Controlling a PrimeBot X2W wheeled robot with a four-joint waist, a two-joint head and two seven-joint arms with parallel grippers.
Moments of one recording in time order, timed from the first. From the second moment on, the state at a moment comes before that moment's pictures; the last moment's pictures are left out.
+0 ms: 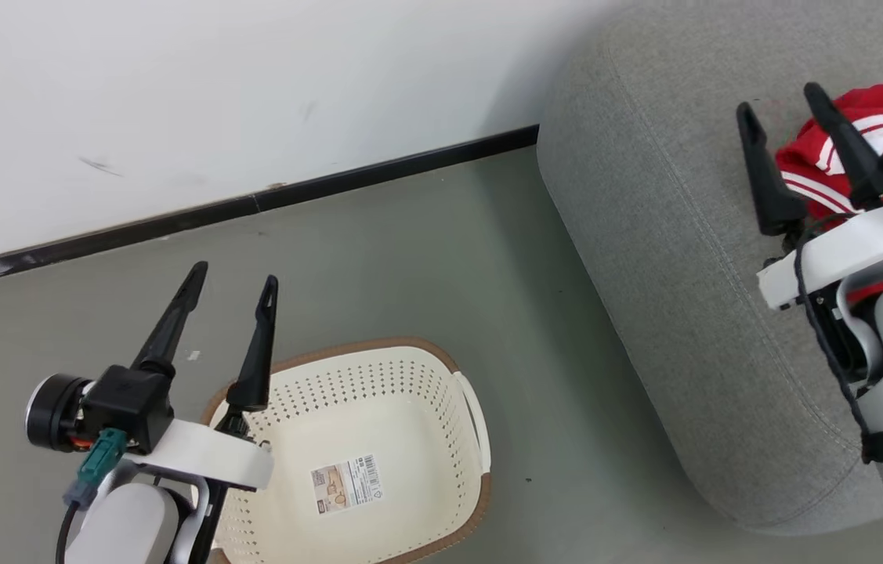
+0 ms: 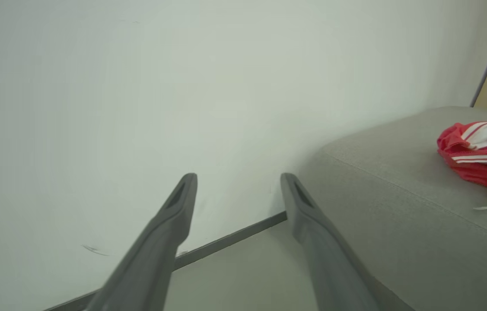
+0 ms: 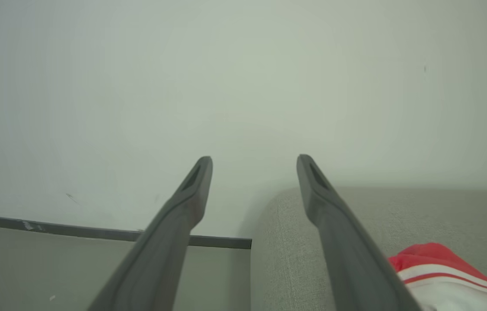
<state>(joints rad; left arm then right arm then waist) -0.29 0.26 -0.37 0.01 -0.39 0.14 -0.24 -0.60 -0.26 0.16 0.32 0.22 0.12 -0.25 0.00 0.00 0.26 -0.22</state>
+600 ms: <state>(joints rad) -0.13 0.22 -0.26 0.09 -0.40 0.28 -0.25 -0.45 -0.14 0.18 0.31 0.22 0.12 -0.25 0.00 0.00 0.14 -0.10</state>
